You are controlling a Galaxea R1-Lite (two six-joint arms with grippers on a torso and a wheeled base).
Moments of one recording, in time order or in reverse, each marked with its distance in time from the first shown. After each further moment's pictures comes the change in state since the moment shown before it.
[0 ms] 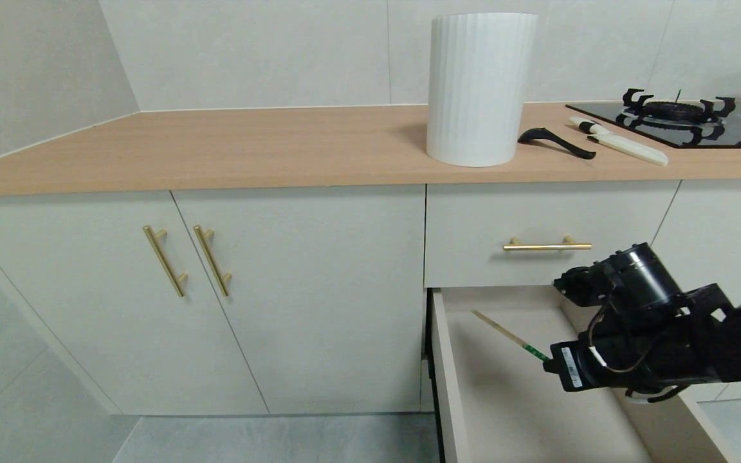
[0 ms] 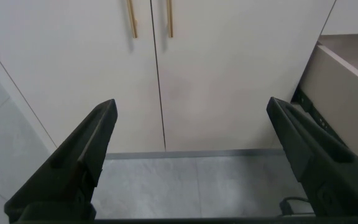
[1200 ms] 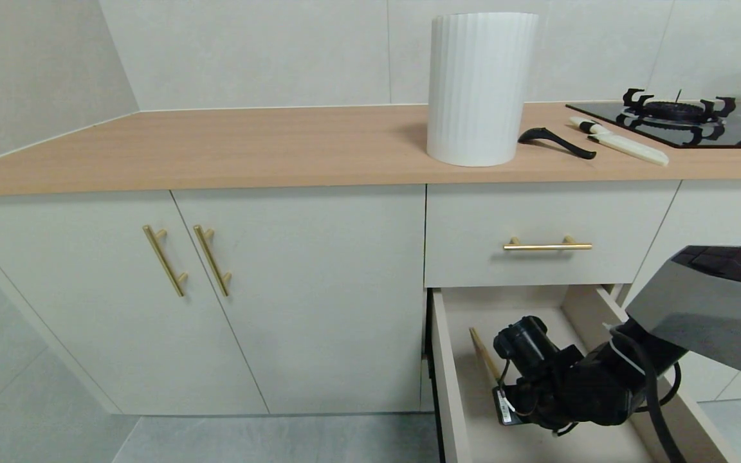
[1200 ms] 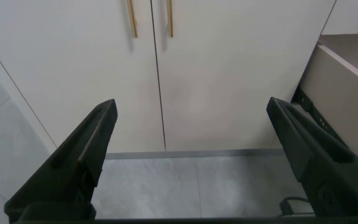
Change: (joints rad) left arm 0.000 0.000 0.000 0.000 0.000 0.000; right arm 0.082 0.482 -0.028 -0.279 -0.165 0.149
